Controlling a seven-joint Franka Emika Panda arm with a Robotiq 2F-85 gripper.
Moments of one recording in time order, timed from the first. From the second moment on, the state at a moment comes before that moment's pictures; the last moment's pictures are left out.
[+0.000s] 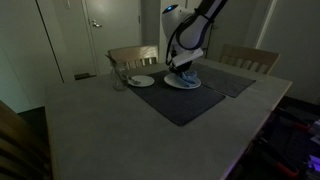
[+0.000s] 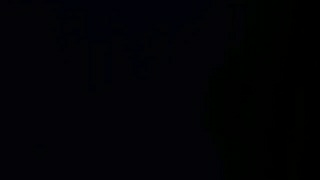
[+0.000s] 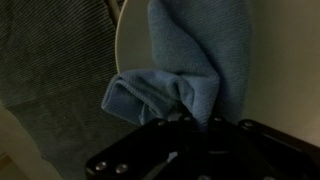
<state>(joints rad) 0.23 0.67 -0.18 -1.86 -0.52 2.47 0.87</state>
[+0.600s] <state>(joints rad) 0.22 0.67 -0.14 -1.86 -0.34 2.54 0.75</state>
